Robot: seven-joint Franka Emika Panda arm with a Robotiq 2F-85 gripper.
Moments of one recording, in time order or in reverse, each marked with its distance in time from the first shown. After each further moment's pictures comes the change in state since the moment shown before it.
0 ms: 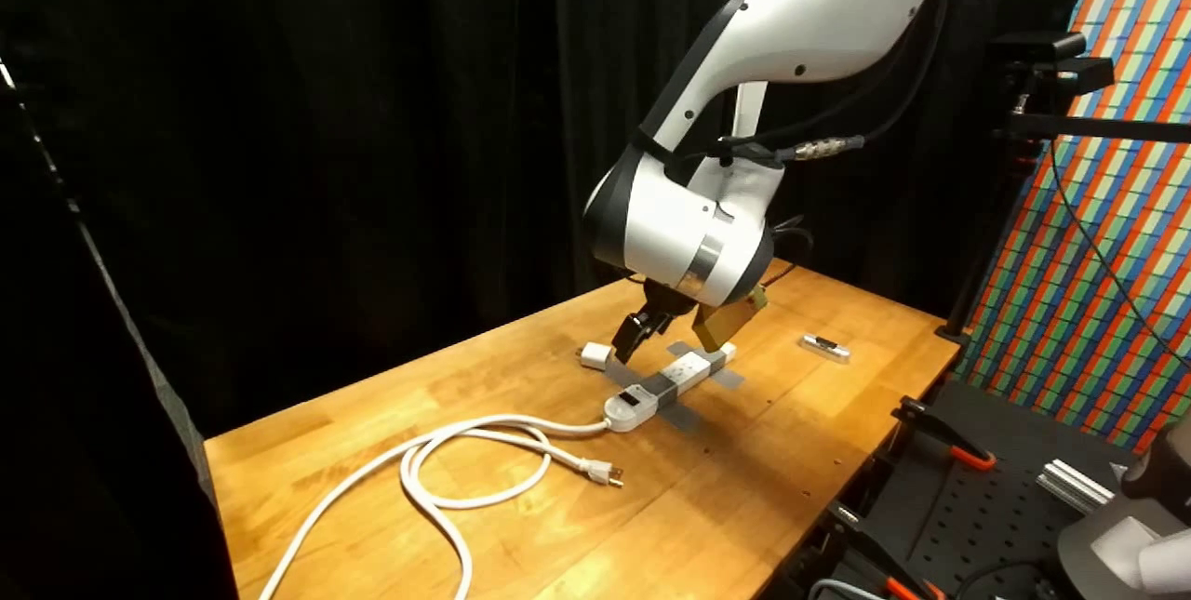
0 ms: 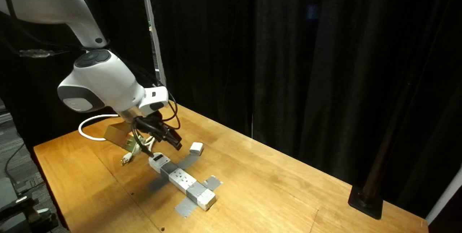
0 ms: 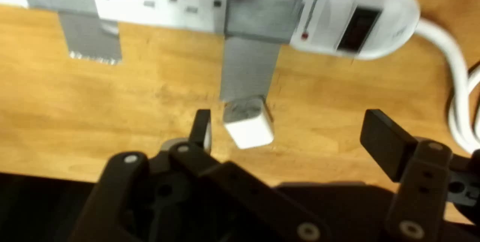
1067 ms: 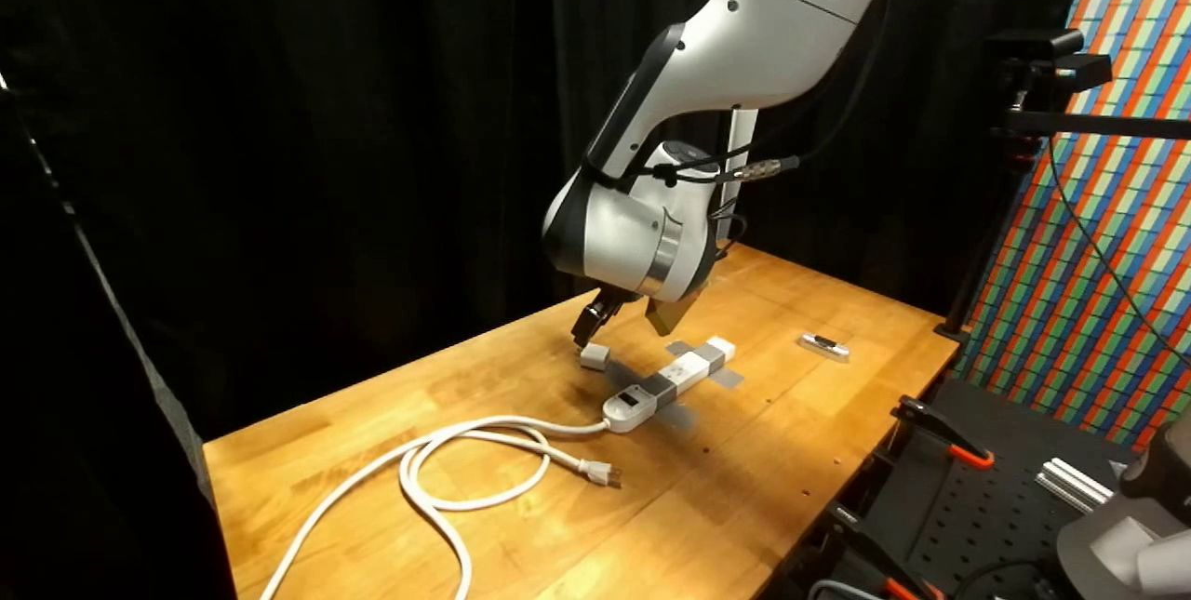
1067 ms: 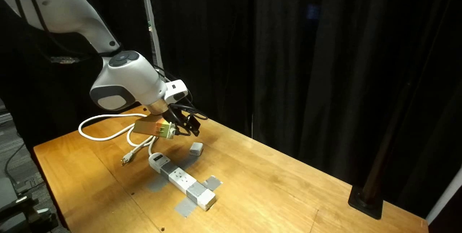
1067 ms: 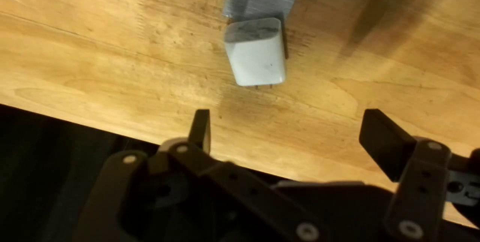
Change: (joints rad) arm 0.343 0.098 -0.384 0.223 -0.127 -0.170 0.040
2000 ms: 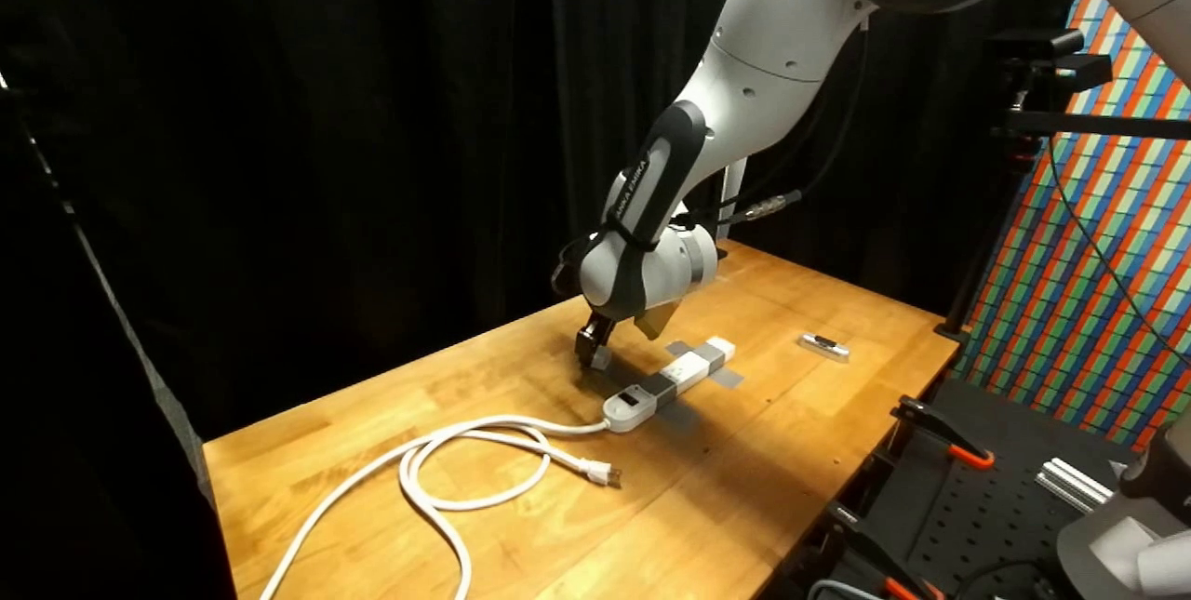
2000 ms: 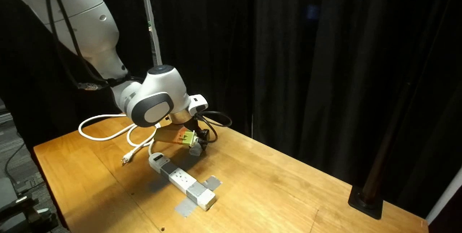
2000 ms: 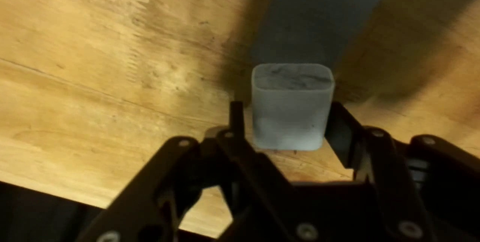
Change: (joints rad) arm -0.033 0.151 -0.143 0.140 -0.793 -0.261 0.642
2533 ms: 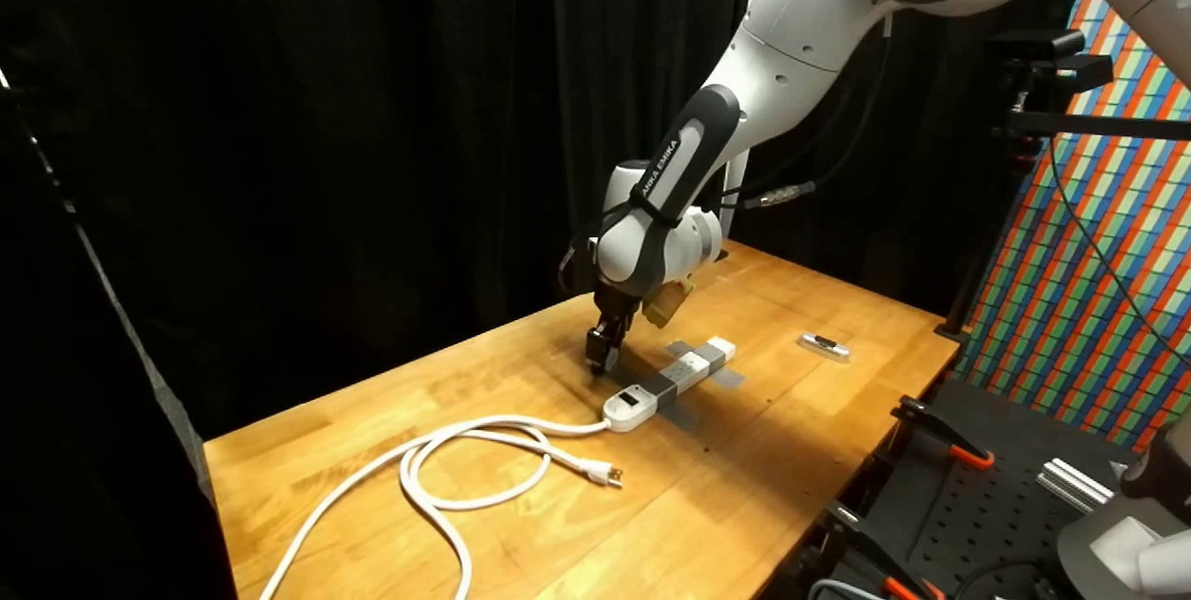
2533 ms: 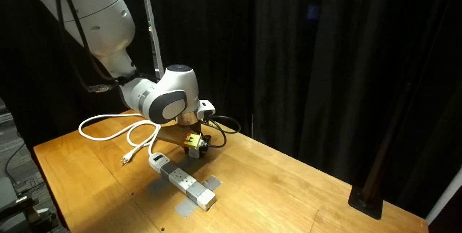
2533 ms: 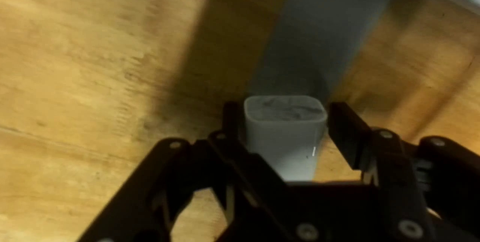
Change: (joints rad) arm -0.223 -0.004 0.162 0.056 -0.248 -0.231 0.112
